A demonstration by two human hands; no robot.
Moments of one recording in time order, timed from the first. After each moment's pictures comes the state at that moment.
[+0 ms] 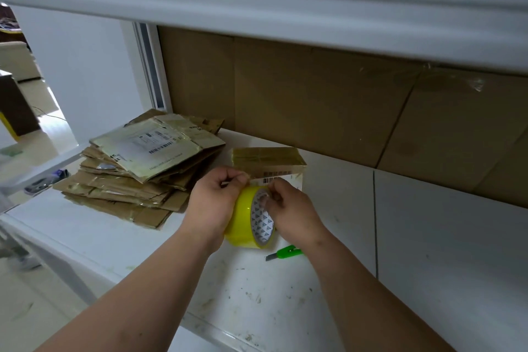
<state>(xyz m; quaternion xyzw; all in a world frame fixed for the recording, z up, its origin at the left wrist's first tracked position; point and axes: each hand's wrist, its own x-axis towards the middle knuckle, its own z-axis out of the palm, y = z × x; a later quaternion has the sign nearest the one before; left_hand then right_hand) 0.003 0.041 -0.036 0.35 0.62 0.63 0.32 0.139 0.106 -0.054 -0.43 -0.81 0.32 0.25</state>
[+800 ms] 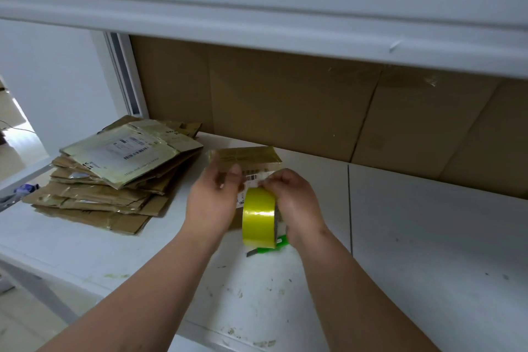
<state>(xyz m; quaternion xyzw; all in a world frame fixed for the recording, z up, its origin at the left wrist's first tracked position) 0.037 0.036 -0.024 0.42 0.64 0.60 0.23 0.158 0.088 -0.025 -0.50 -0.56 0.50 0.43</state>
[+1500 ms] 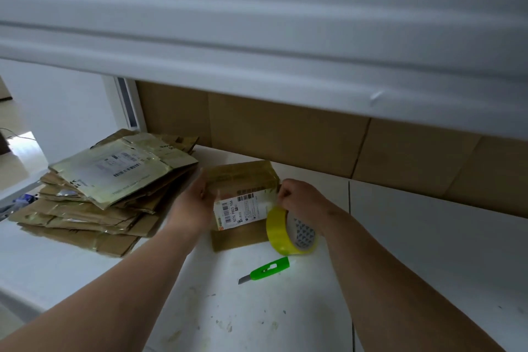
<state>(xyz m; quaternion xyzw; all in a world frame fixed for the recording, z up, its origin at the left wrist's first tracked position) -0.002 0.080 -0.038 0.41 0.73 0.47 0.29 0.186 0.167 -0.022 -0.51 -0.78 0.32 0.16</state>
